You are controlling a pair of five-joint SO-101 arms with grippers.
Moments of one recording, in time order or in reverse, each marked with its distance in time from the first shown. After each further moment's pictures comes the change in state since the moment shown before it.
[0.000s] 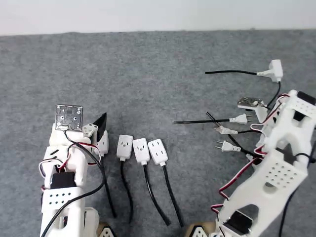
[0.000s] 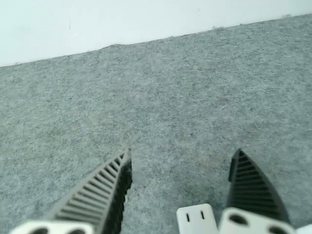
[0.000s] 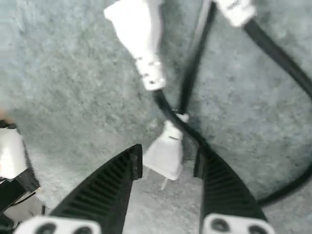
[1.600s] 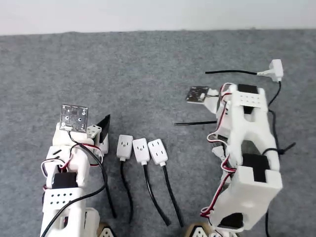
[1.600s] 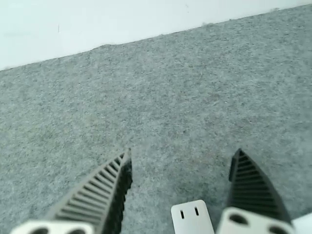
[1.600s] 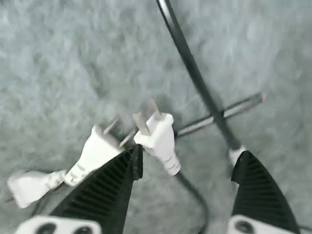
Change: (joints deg) left arm 1.6 0.0 0.5 0.0 -1.2; right arm -23.6 -20.1 19.8 -27.6 -5.8
